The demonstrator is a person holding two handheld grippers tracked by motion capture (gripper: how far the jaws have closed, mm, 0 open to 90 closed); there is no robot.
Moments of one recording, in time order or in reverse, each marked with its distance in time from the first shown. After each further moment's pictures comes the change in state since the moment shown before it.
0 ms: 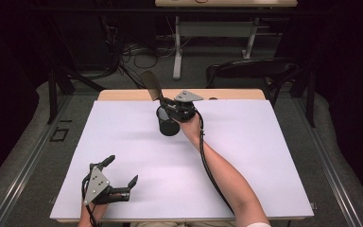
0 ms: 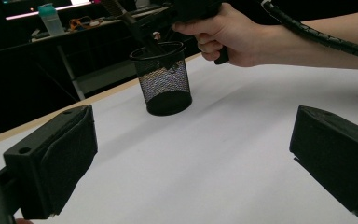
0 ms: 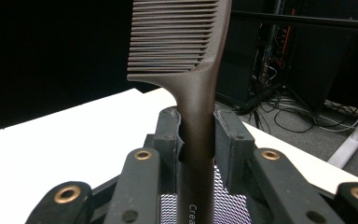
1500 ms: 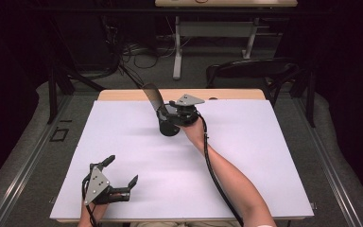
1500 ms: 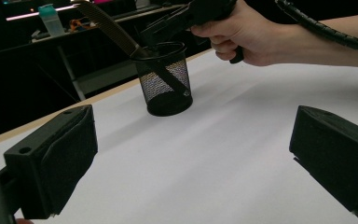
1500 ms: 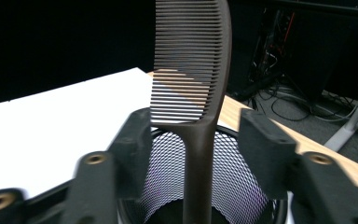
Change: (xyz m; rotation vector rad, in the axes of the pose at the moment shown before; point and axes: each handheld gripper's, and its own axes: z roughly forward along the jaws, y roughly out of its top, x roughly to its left) left arm -0.001 0.000 0.000 -0.003 0.000 0.002; right arm 0.006 -0.002 -0.017 0.073 0.003 -0.044
